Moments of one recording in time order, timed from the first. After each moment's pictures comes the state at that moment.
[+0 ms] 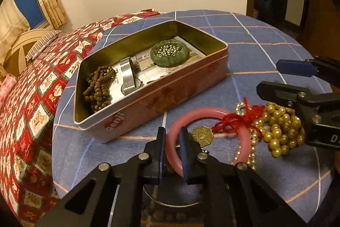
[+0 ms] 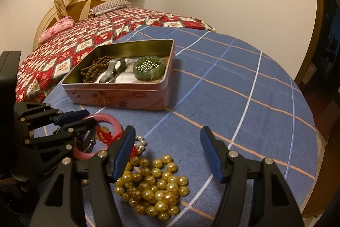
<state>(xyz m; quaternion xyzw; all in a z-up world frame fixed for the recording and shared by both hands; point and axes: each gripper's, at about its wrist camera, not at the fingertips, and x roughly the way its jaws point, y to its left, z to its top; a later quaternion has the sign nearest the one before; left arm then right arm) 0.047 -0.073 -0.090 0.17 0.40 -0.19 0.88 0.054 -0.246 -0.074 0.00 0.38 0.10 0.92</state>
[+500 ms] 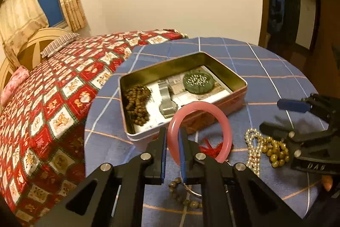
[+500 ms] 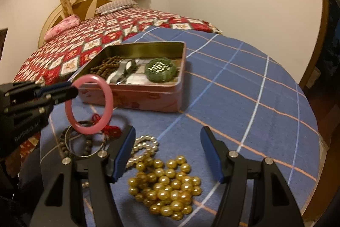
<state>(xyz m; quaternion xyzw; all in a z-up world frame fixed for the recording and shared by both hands) 0.039 -0.033 -0.042 0.12 0.35 -0.15 0.92 0.051 -0.228 -0.070 -0.01 0.38 0.12 0.92</state>
